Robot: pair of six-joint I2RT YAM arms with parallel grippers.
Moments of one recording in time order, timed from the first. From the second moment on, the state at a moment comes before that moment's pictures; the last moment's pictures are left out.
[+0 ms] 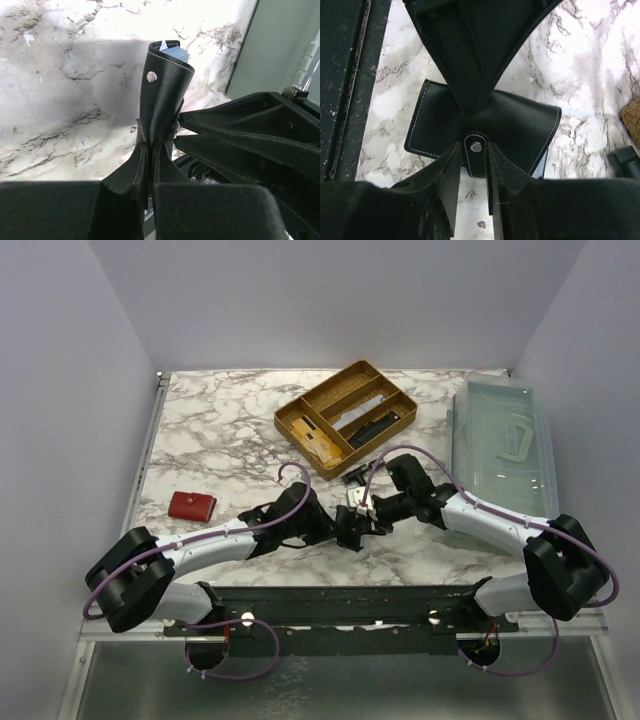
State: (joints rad) left arm -0.89 1.30 0.59 0.03 0.07 -1.26; right arm 0.64 1.38 0.73 -0.24 -0.78 -0.86
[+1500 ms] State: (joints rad) left arm -0.91 1.21 0.59 -0.10 0.03 -1.23; right arm 0.69 1.40 0.77 -0.30 -0.81 -1.00
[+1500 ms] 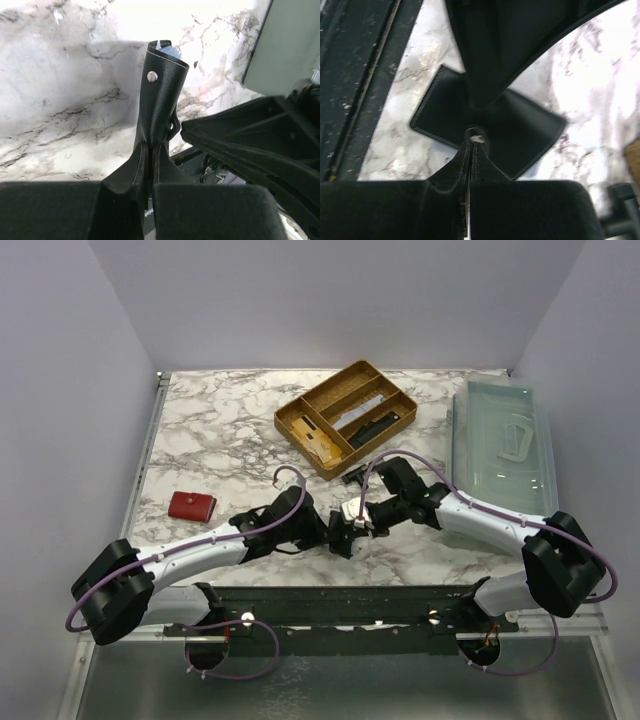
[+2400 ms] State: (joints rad) left arm -0.86 1.39 0.87 -0.35 0.23 -0.77; right arm 0.66 1.30 0.76 -0.45 -0.91 -1.07
